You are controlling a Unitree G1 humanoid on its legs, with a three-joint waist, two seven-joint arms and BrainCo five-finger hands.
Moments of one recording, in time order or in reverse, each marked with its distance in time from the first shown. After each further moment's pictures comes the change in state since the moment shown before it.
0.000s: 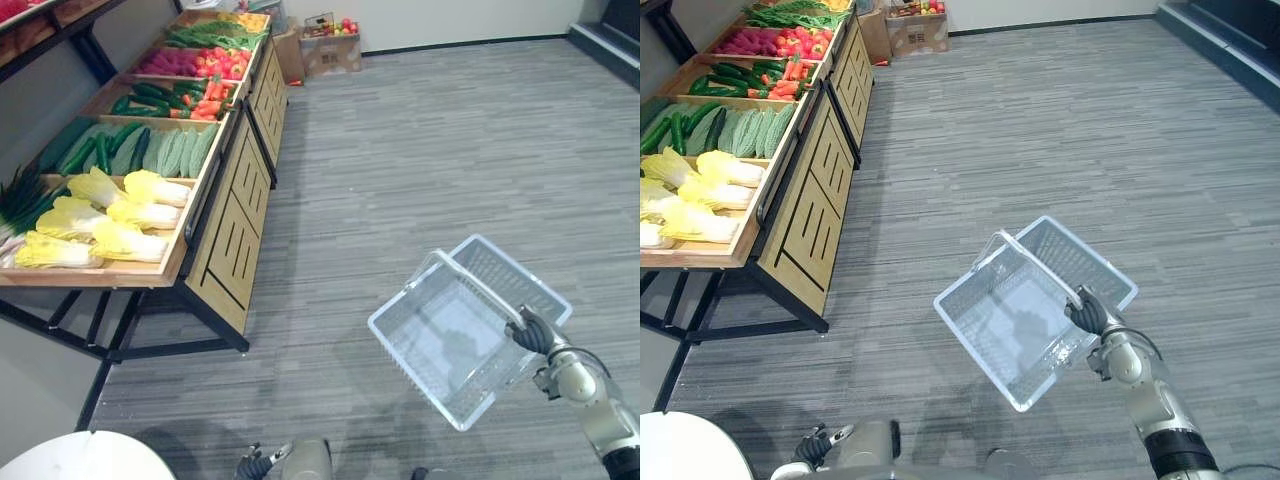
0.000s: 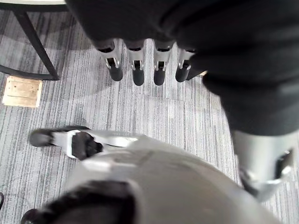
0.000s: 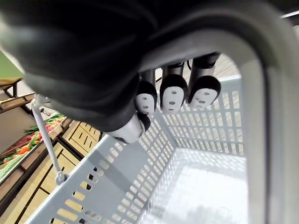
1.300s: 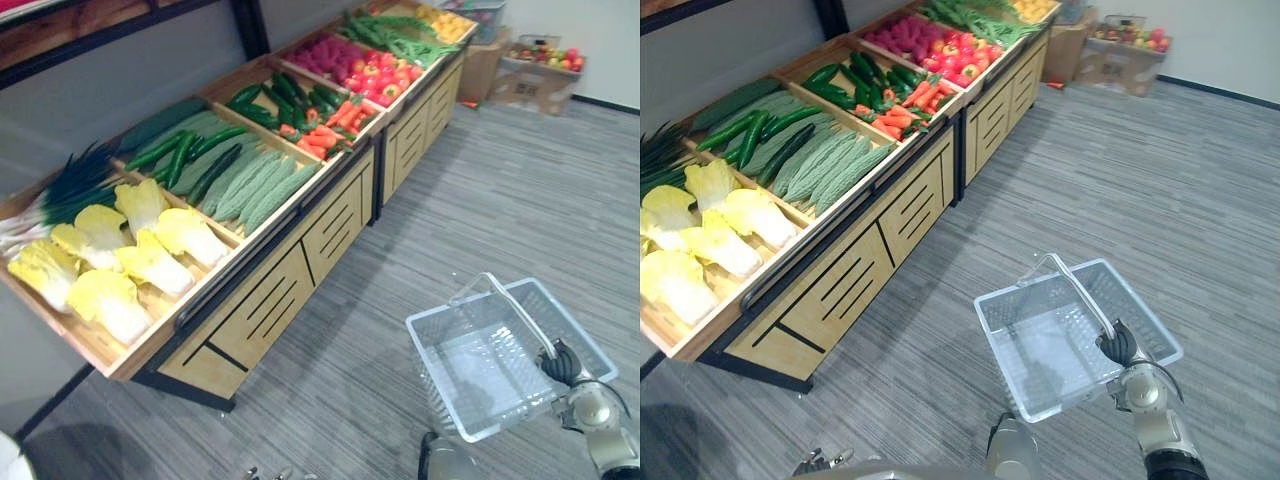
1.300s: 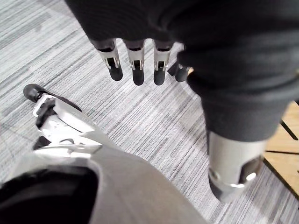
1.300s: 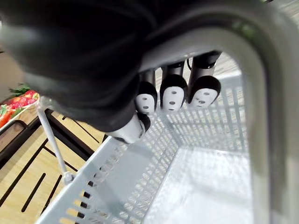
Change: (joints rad) left arm 0.051 -0.031 0.067 0.011 -0.012 0.008 0.023; right arm 0.082 0.104 -0.197 0.209 -0.040 0.050 -0.023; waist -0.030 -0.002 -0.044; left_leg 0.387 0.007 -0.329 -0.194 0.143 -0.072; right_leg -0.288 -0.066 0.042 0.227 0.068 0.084
